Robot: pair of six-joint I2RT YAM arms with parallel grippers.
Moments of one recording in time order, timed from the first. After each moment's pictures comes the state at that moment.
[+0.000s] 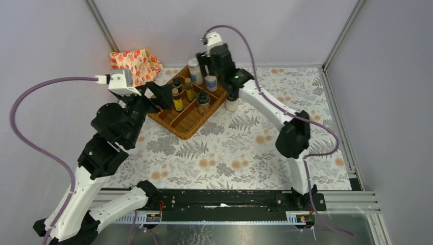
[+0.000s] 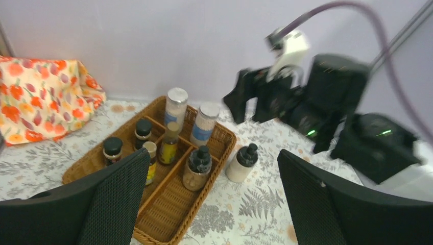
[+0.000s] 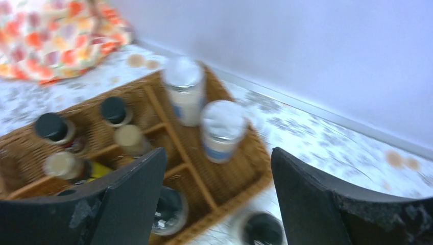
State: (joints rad) left arm -0.65 0.81 1.34 -0.47 -0.48 -0.26; right arm 0.75 2.18 2.19 -0.32 0.32 -0.01
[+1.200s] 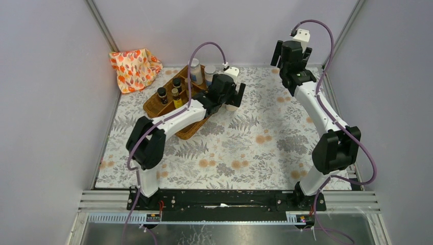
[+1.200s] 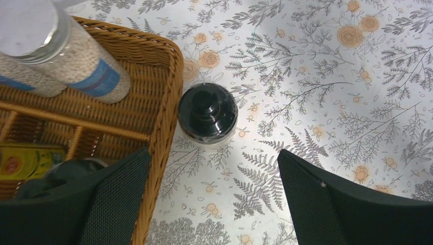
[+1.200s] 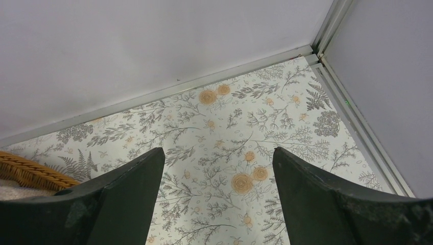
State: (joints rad) left arm -0.69 1.86 1.49 -0.14 -0.25 -0.16; right arm 0.25 1.68 1.60 -0.25 0.53 0.22
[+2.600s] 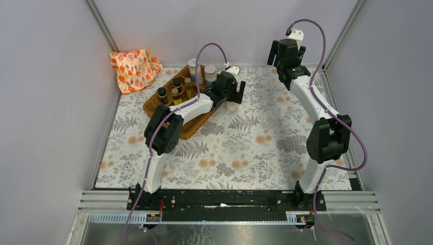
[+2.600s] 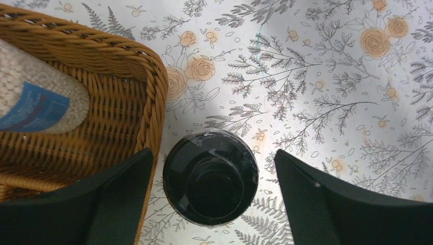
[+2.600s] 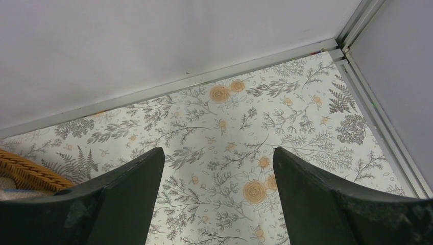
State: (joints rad) left arm -0.59 2.16 1.67 -0.08 -0.10 -0.21; right arm 0.22 1.83 1.68 -0.24 0.45 0.22
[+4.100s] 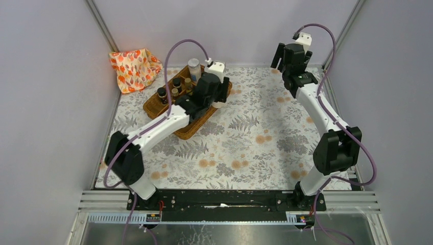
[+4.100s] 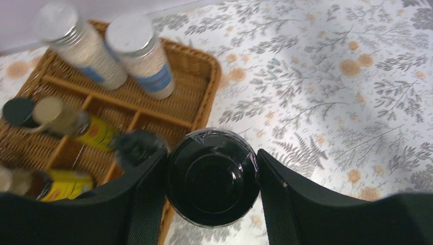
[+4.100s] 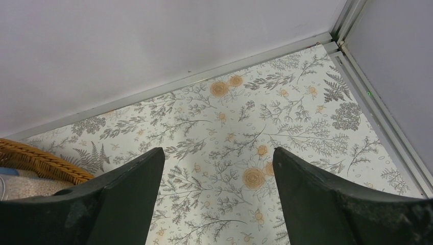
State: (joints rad) left arm -0.68 1.68 1.42 -0.15 -0.31 -0.18; right arm 0.21 1.68 1.55 -0.22 0.44 0.27
